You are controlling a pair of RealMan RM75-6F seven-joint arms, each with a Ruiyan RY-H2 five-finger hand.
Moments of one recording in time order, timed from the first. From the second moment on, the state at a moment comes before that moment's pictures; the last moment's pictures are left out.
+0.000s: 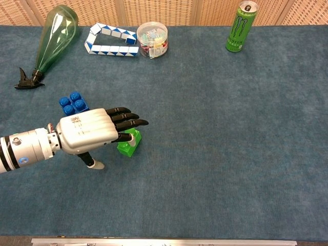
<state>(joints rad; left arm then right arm) -0.70 -1.42 0.17 -1.57 1.76 0.96 0.31 0.04 -0.98 0.14 -1.61 -1.34 1.45 0.11</state>
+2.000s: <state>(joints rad) -0.63 -1.40 0.18 -1.58 1.83 1.04 0.23 0.01 -0.94 0.13 -1.61 -1.34 1.47 0.19</state>
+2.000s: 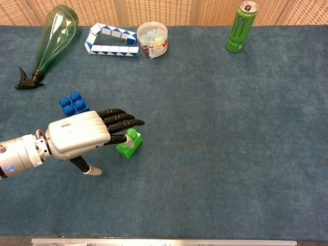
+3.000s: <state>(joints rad) -0.65 -1.46 0.18 -1.52 1.80 0.98 0.28 -0.03 -0.92 0.17 -1.58 -1.28 1.50 0.28</state>
